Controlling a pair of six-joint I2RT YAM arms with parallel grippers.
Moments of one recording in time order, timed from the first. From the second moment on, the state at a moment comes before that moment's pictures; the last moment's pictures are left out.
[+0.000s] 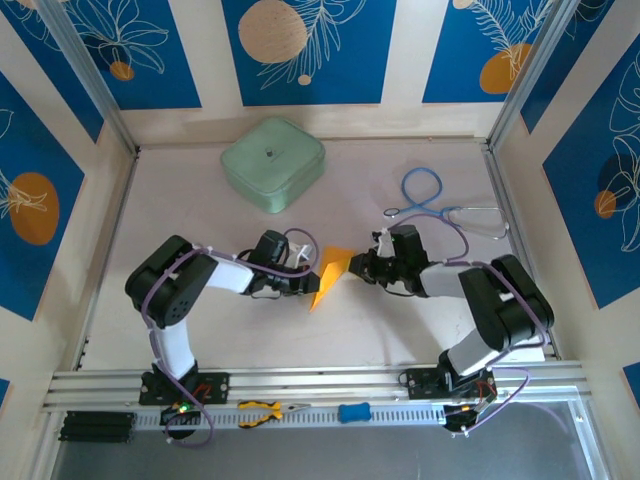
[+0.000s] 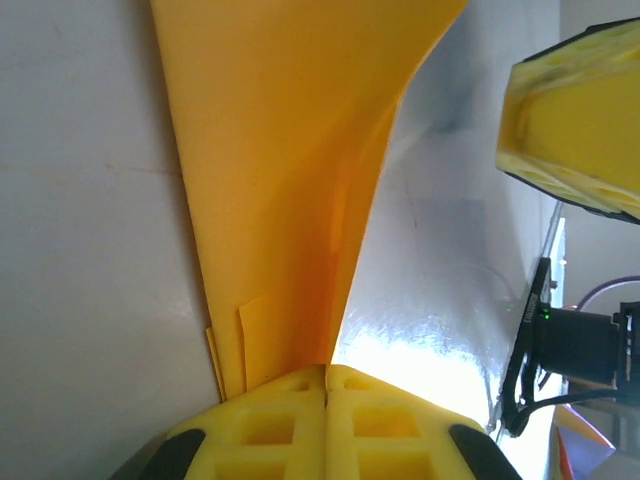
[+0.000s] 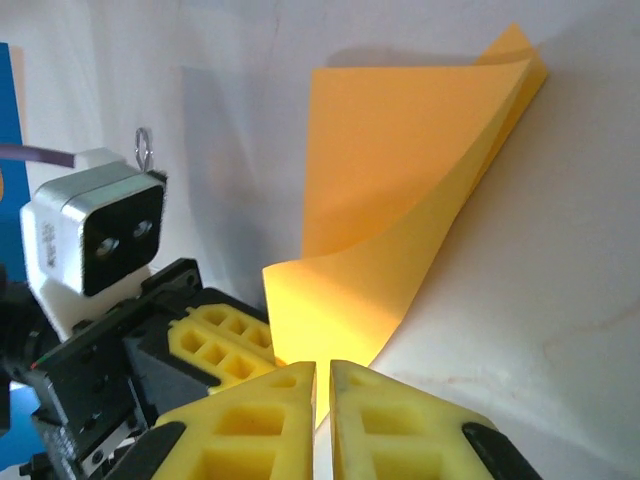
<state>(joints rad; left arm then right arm) -0.62 1.85 0.71 0.32 0.76 -0.67 0.37 1.53 0.49 0.31 -0.66 0.85</state>
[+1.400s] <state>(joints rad) -0.67 1.83 0.71 0.28 0.73 -0.67 0.50 1.67 0.56 0.26 -0.66 0.76</state>
